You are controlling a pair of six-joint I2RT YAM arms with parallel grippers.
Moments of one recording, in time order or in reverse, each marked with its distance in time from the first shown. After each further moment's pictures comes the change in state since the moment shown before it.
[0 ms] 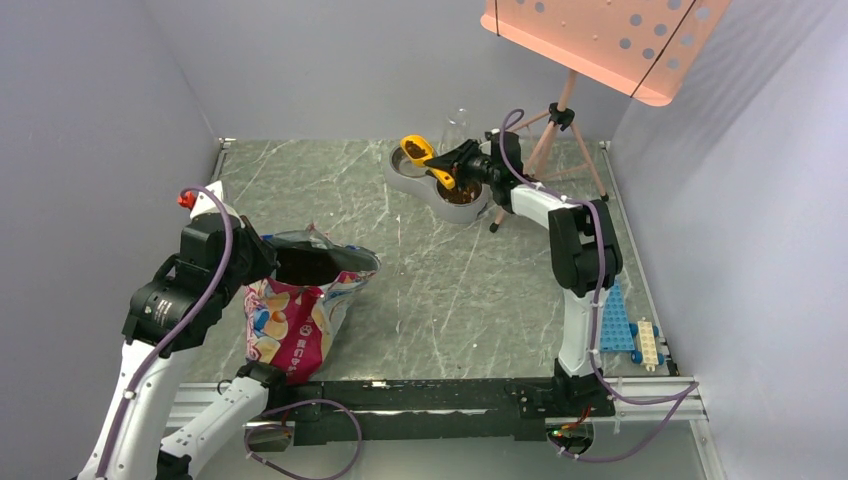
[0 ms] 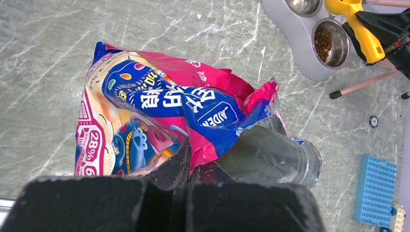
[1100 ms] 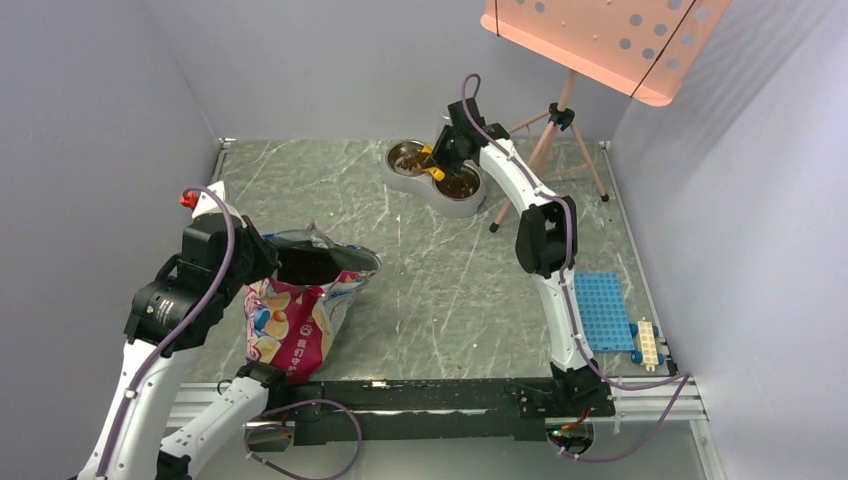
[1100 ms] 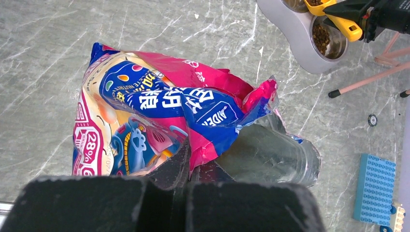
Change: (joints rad) left arm 0.000 0.002 -0.013 0.016 0.004 0.003; right arm 0.099 0.356 0.901 -1.110 0.474 -0.529
